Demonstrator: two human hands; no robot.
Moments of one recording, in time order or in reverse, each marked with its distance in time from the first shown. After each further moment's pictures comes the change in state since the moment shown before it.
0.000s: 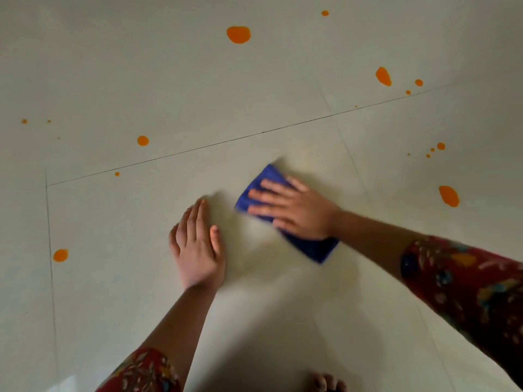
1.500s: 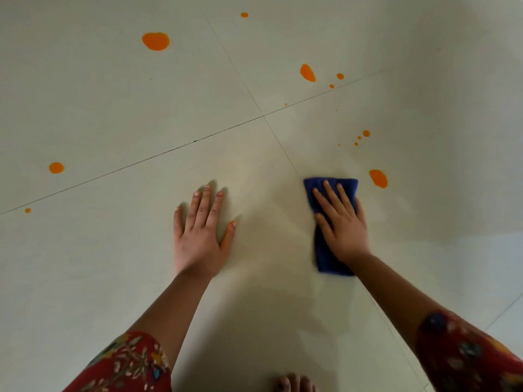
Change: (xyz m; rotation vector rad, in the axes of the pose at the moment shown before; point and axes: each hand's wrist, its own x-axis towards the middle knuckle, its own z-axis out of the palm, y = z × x) left_hand 0.024 0.074 0.047 0.178 -0.249 0.407; right_hand -0.167 0.000 0.009 0.279 0.084 1.048
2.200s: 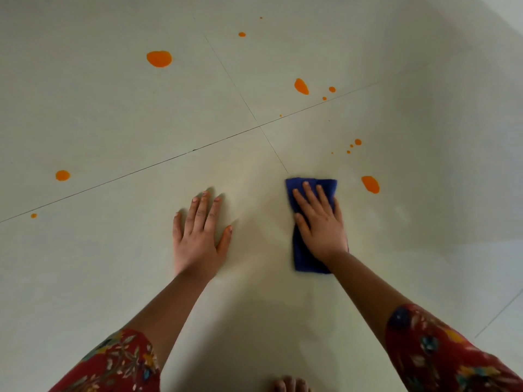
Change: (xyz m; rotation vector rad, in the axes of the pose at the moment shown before) left_hand -0.001 0.004 -0.007 0.015 0.003 -0.011; right_hand 0.013 -0.032 0.005 0.011 -0.007 0.008
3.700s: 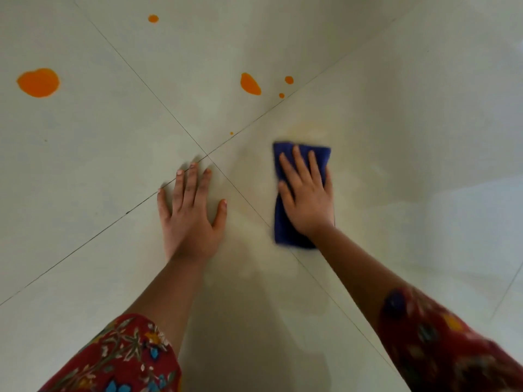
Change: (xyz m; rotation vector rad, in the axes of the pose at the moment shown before) left_hand 0.164 0.066 0.008 -0.035 -0.030 0.136; right_hand 0.118 0.037 -0.016 0.043 0.081 0.266
